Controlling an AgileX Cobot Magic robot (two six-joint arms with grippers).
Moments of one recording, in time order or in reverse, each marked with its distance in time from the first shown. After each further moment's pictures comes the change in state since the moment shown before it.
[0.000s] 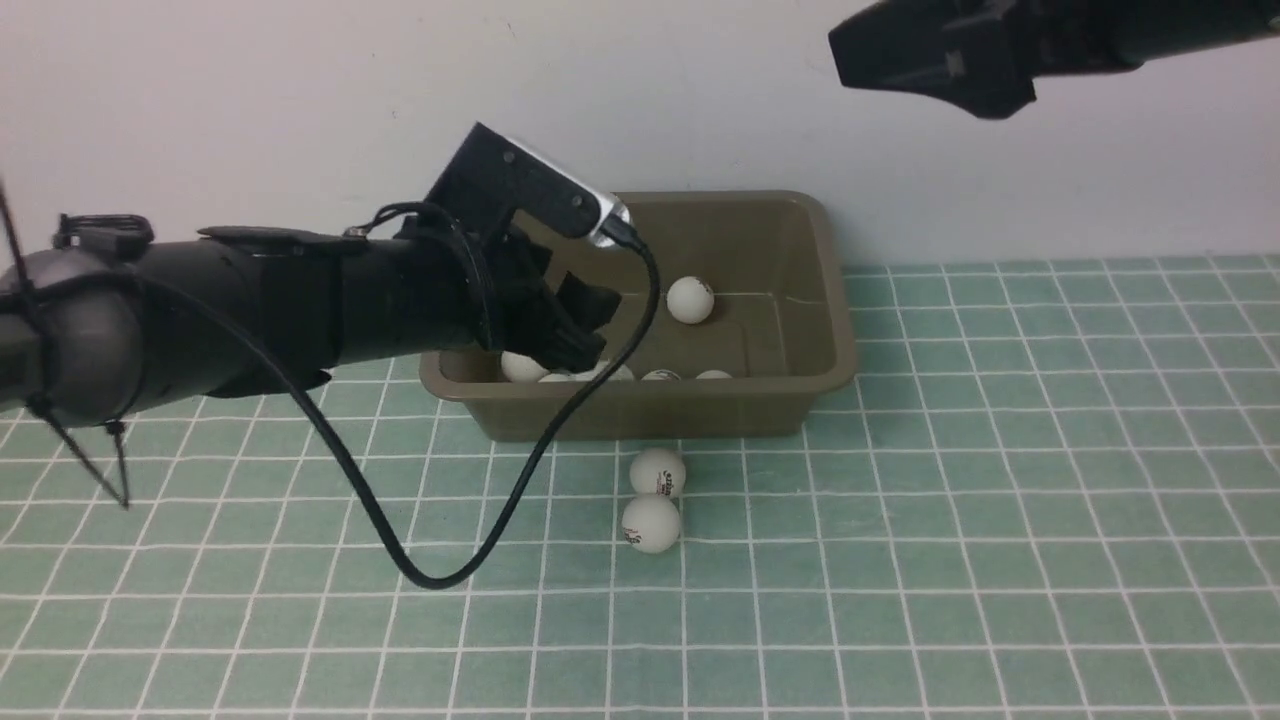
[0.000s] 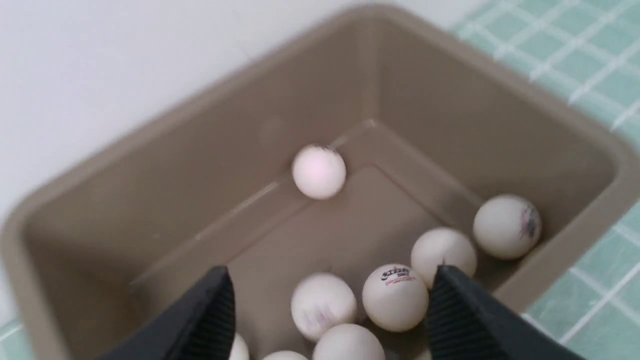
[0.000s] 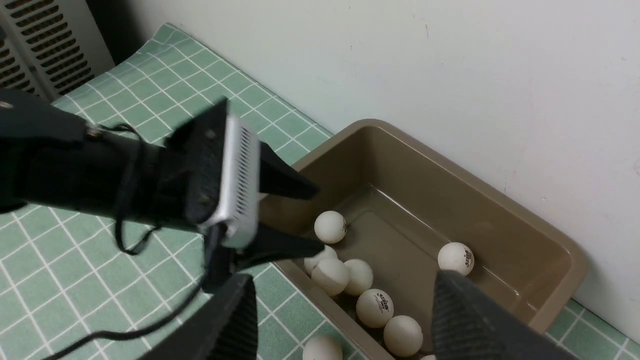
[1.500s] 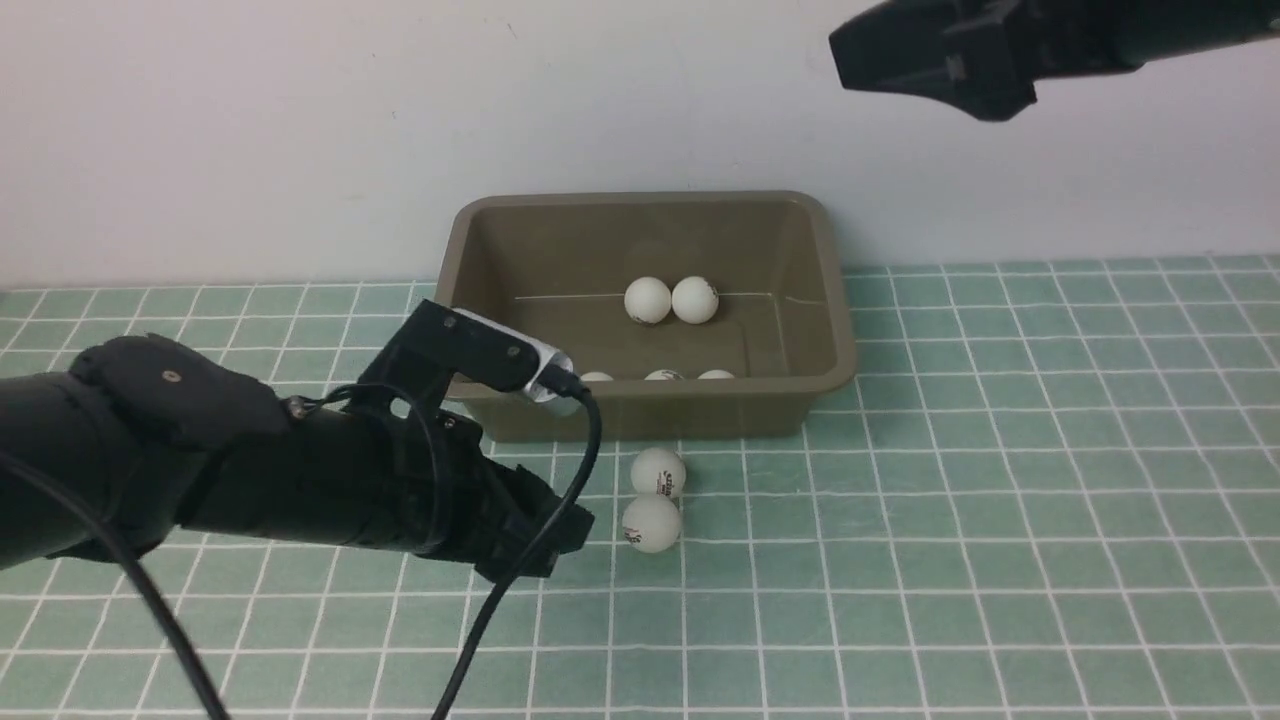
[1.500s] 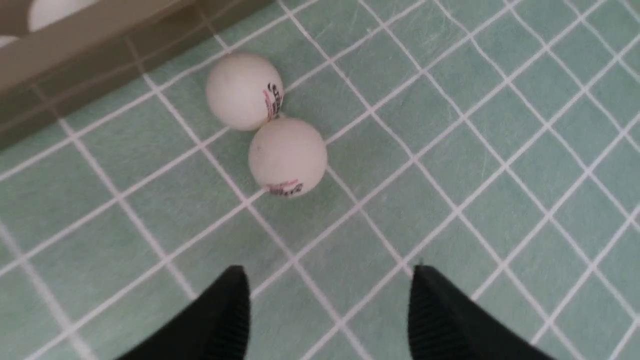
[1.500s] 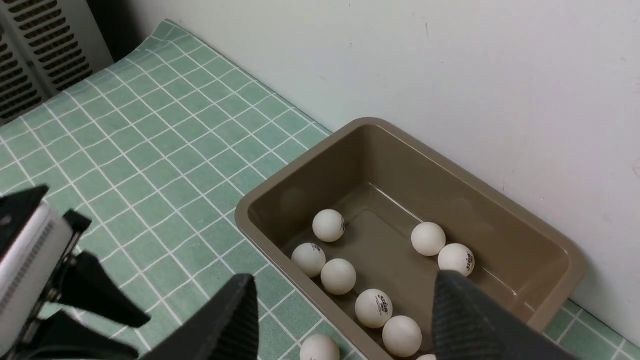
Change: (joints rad) right arm 0.000 0.000 0.000 -0.002 0.000 -0.008; left arm 0.001 -0.187 0.281 0.631 0.283 -0.786
